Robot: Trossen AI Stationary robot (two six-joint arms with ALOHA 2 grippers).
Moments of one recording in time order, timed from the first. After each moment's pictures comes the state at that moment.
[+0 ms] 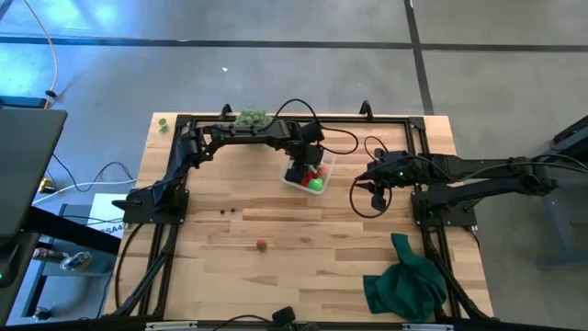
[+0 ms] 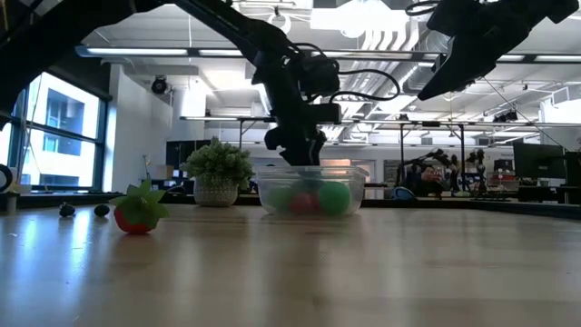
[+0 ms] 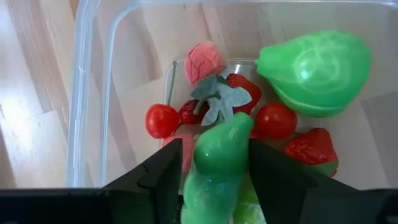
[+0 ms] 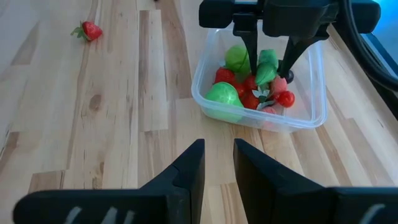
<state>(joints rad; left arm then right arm) 0.44 2.19 1.76 -0.76 0.09 0.65 -0.08 0.86 0.67 -0.49 0.06 0.00</state>
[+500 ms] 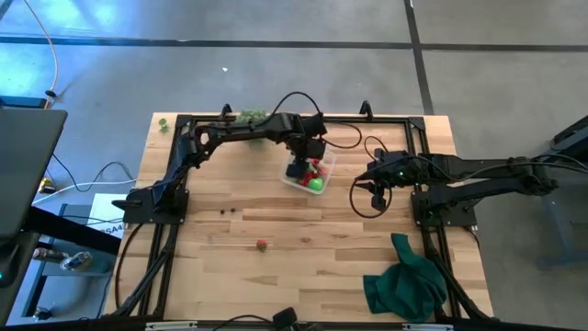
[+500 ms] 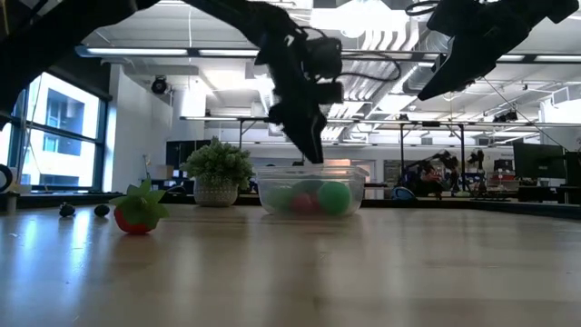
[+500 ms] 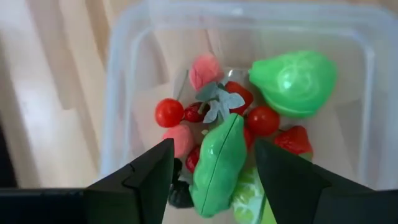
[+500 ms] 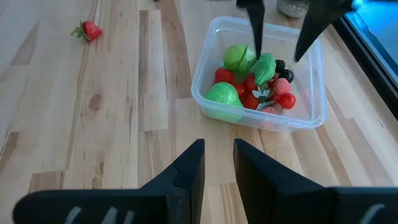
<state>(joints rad) 0.44 2.19 1.89 -0.90 0.10 0.62 -0.08 0.86 0.67 -0.49 0.06 0.00</state>
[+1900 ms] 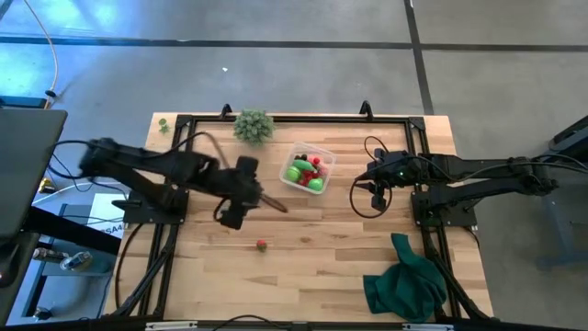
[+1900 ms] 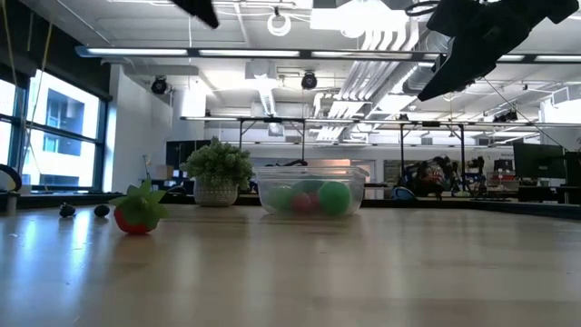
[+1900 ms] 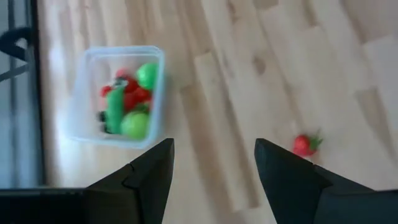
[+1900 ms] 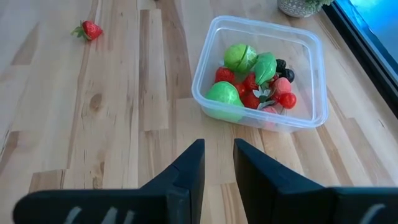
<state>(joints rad) -0.08 1.38 1.42 -1.03 -0.20 0.19 -0.08 0.86 0.66 -0.49 0.06 0.00</state>
